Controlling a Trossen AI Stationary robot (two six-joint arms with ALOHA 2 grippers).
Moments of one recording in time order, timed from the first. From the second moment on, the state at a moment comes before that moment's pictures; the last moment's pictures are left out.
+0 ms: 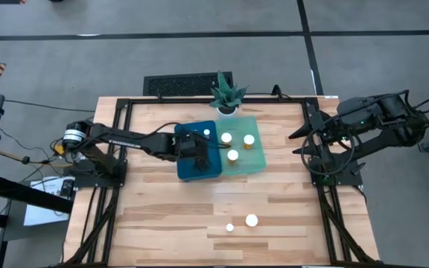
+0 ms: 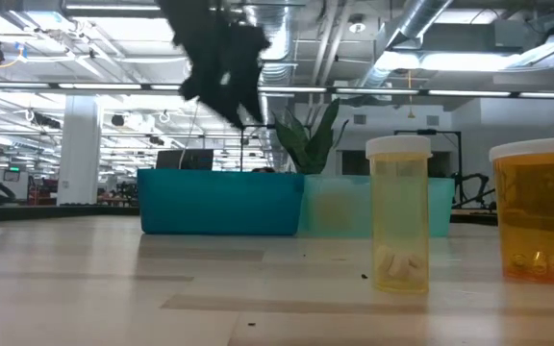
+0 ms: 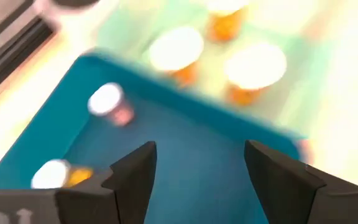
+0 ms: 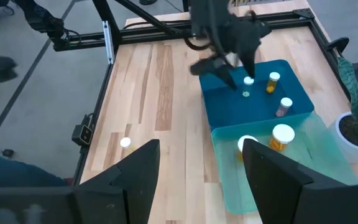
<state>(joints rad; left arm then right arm) -0.03 1.61 1.21 -0.59 -0.42 -0.50 0.19 0.99 1.60 -1.17 0.05 0.21</state>
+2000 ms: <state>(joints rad) -0.57 2.16 1.55 -0.22 -0.49 -0.57 0.19 0.99 1.60 -1.17 0.05 0.22</state>
